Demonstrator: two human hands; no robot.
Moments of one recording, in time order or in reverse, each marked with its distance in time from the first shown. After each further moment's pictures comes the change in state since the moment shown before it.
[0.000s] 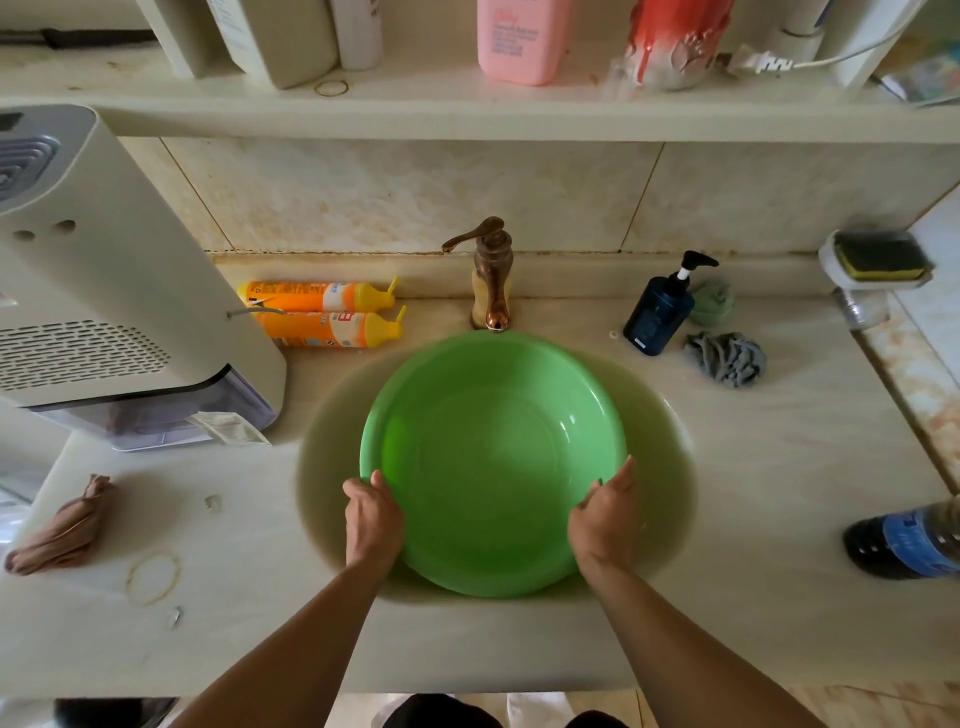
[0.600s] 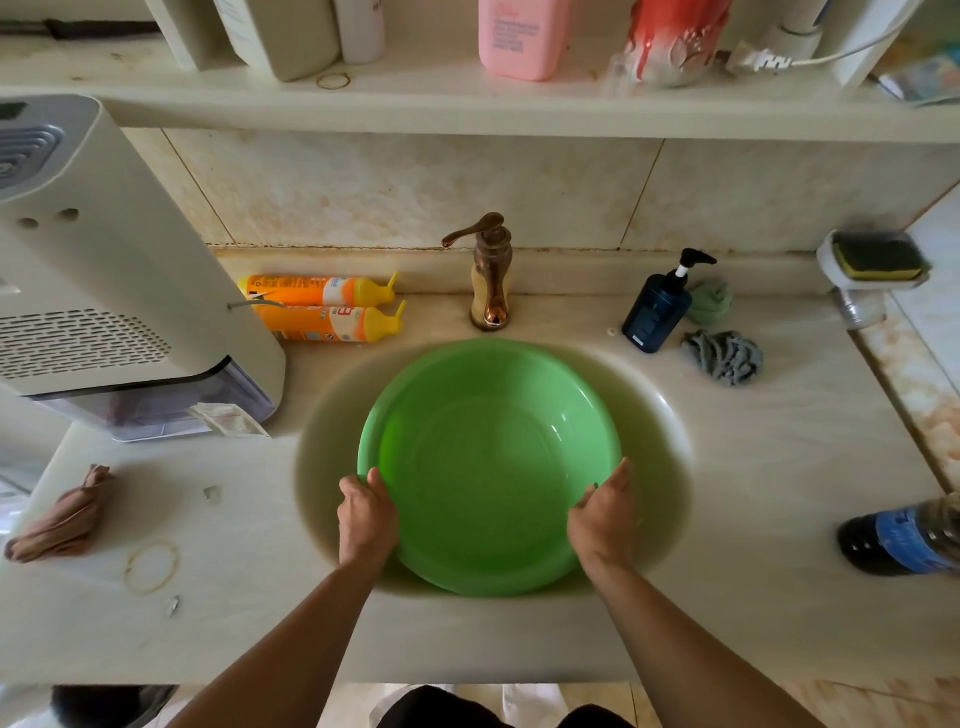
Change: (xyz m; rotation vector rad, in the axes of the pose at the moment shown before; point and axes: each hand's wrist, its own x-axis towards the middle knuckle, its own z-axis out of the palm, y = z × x) left_hand -0.004 -0.004 -0.005 0.024 0.017 0.003; right_hand -0.003 0.001 -0.013 0.017 -0.083 0.003
